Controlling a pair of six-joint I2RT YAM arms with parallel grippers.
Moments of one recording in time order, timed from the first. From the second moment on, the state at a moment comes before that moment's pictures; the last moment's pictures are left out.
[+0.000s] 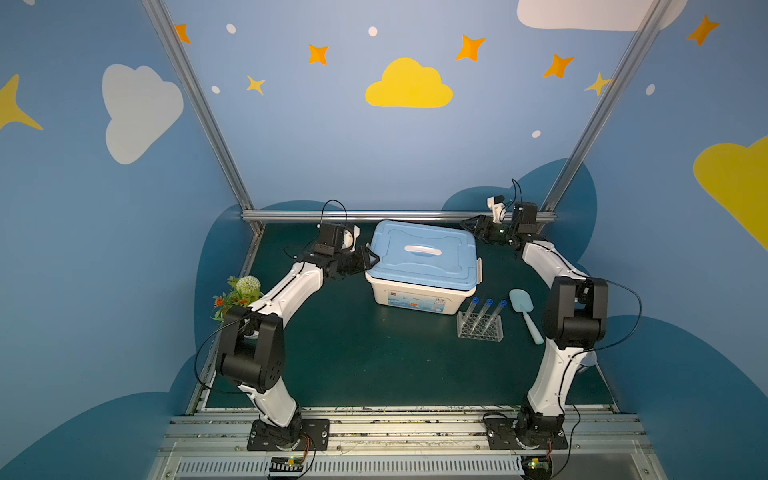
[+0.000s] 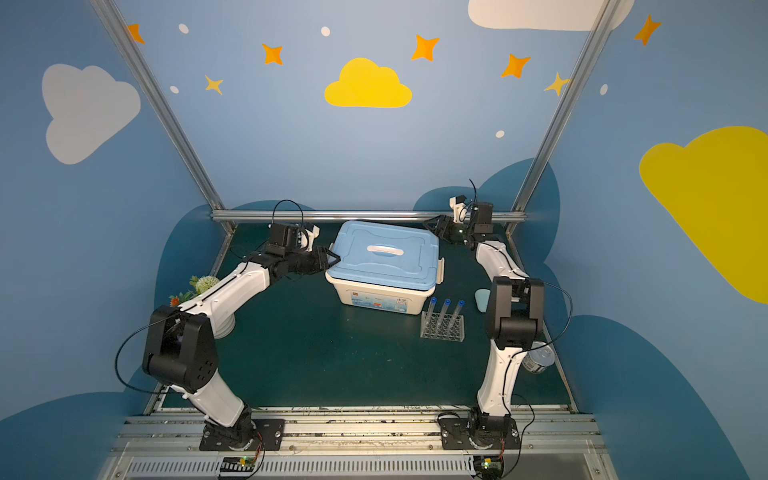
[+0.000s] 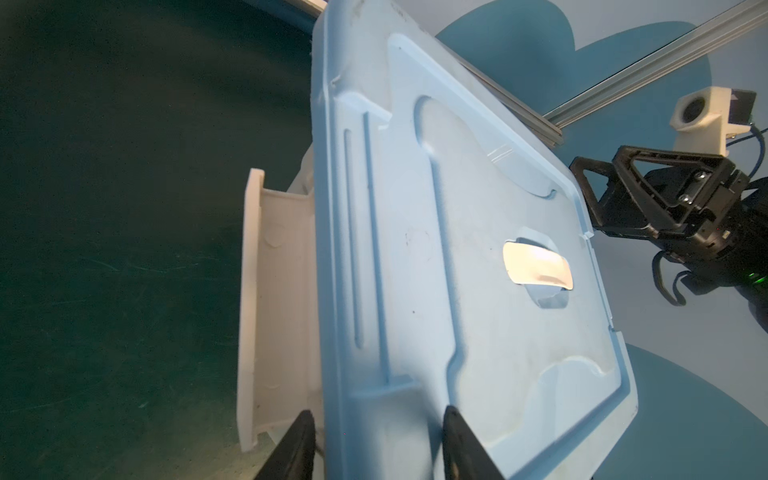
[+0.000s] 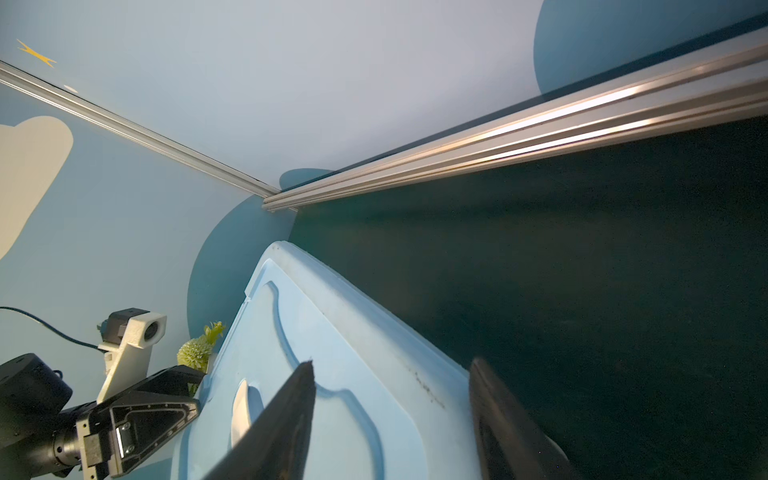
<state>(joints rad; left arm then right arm) -0.26 1.70 1.31 -0.34 0.48 -0.50 0.03 2.02 1.63 -0.13 -0.80 0.48</state>
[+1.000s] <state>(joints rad) -0.28 1.67 1.28 -0.32 0.44 -0.49 0.04 1.94 1.53 -0.11 -0.79 0.43</state>
